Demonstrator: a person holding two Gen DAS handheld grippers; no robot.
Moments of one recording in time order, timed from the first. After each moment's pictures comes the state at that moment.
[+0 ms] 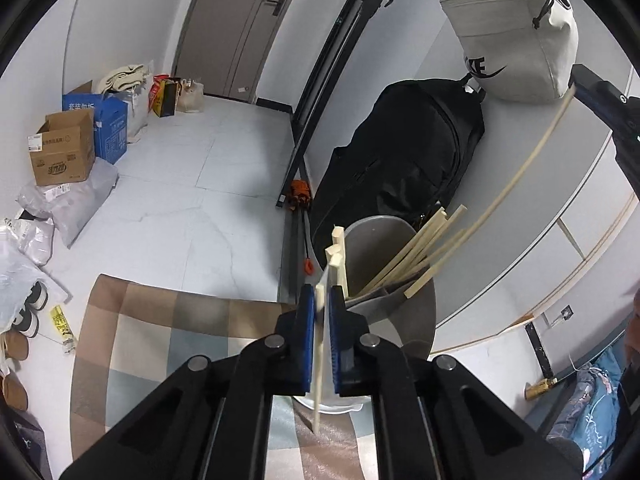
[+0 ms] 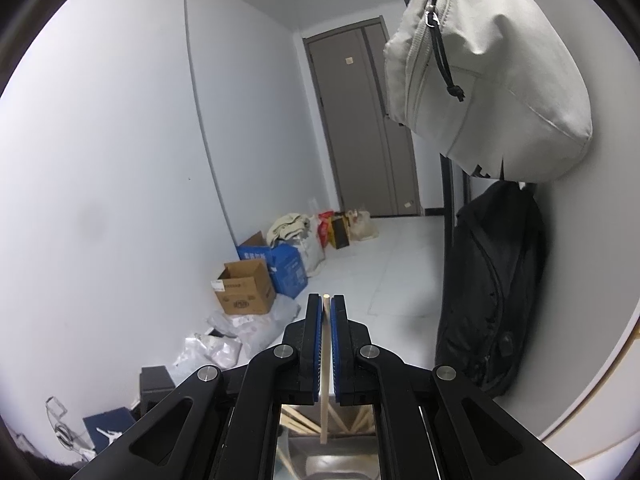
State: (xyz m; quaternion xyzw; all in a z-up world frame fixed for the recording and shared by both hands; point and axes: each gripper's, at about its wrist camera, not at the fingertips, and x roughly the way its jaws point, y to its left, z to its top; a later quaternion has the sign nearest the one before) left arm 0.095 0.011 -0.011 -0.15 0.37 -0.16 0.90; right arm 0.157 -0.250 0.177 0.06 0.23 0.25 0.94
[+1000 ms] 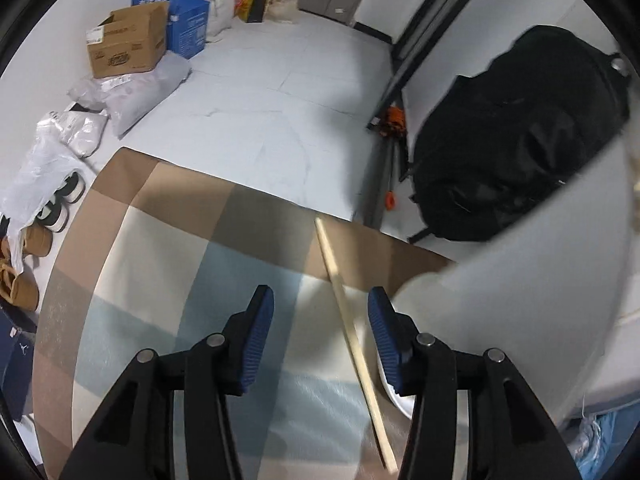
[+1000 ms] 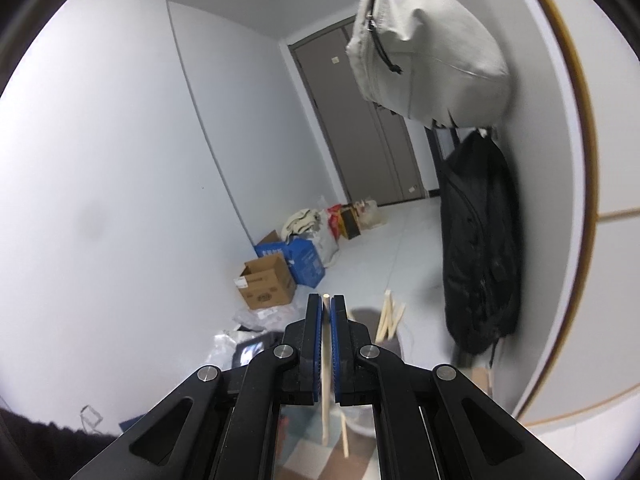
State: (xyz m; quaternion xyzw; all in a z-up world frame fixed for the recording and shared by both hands) left arm 0.157 0.018 -0.121 -0.19 0.53 -0.01 0.83; right arm 0.060 -0.304 0.141 0.13 0.24 0.26 0.93
